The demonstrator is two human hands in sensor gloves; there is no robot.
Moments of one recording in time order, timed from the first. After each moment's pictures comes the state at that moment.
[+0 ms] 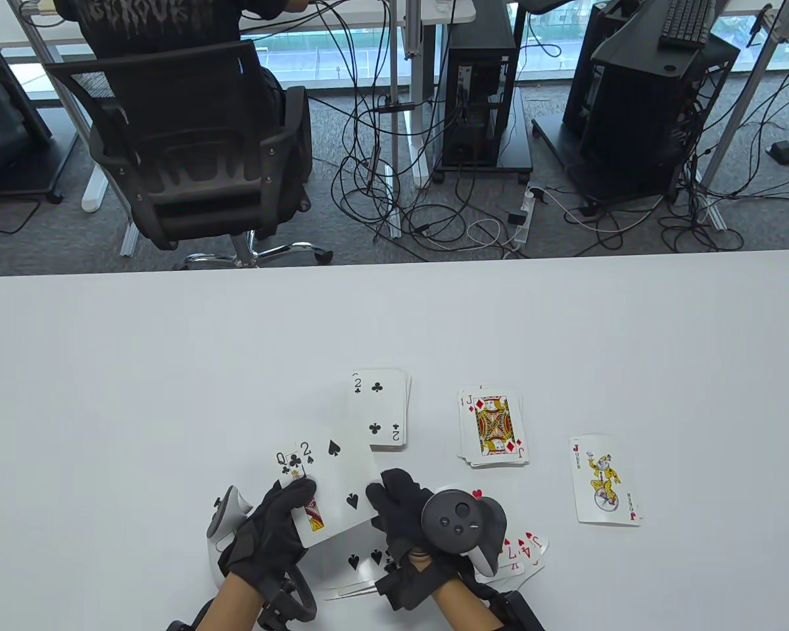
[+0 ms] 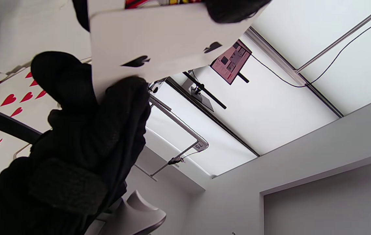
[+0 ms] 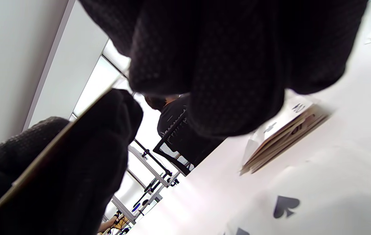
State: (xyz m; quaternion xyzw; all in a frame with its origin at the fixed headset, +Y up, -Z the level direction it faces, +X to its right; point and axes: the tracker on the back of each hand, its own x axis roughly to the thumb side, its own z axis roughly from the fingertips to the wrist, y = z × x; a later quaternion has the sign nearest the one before) left_hand -0.204 -0.795 -0.253 -0.24 -0.09 0.87 0.43; right_hand 0.028 -0.738 -0.251 0.14 -0.10 0.87 0.46
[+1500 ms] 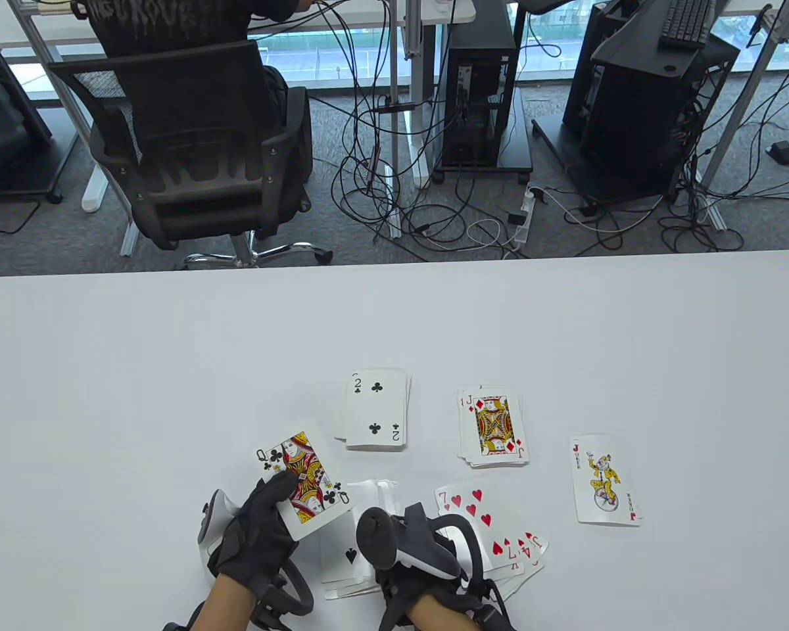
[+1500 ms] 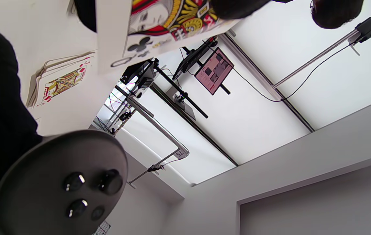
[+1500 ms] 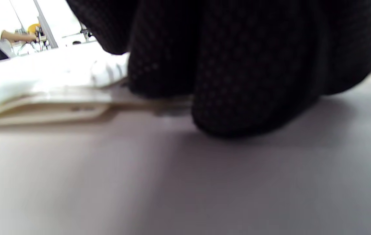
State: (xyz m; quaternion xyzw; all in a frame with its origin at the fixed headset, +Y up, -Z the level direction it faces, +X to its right) left_hand -0.212 -0.789 -0.252 -0.21 -0.08 0.89 0.40; right_hand -0.010 -0.763 -0.237 0.16 0.12 0.97 0.10
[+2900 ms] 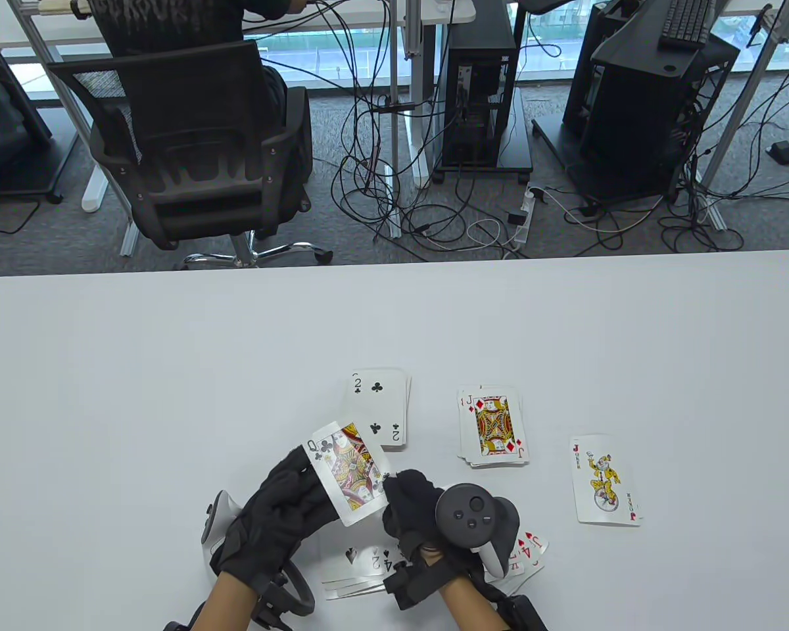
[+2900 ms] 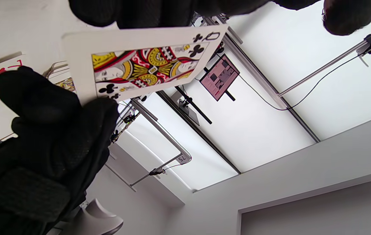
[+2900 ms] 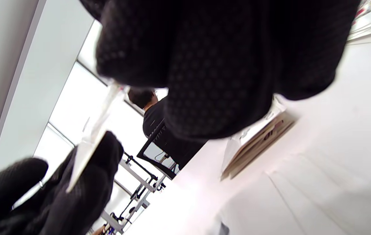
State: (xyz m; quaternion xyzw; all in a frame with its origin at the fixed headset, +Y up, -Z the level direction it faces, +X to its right) left_hand -0.212 -0.793 -0.251 -0.21 -0.05 0.90 0.39; right_hand 0.047 -0.739 -0.261 0.08 -0.08 0.86 0.50
